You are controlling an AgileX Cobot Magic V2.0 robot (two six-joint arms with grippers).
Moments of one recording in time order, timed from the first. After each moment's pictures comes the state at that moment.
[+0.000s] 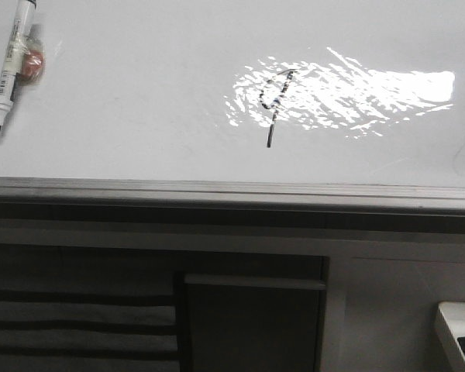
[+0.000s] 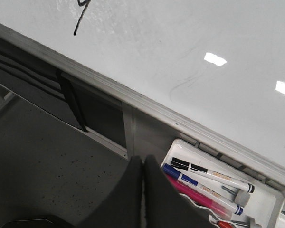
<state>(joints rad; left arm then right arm) -0.19 -0.01 -0.01 -0.12 0.08 0.18 0.52 0.54 -0.71 -0.18 0.89 0.16</state>
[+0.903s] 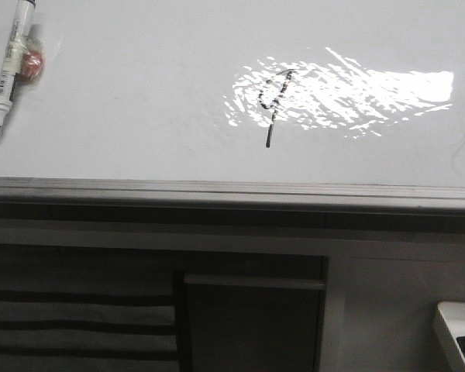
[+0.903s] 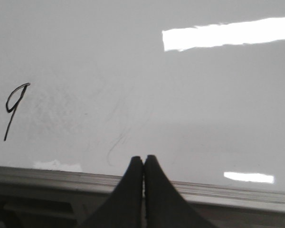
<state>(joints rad) -0.19 -0.01 -0.01 -0.12 0.08 0.18 0.09 0.06 -0.10 -0.08 0.18 0.17</state>
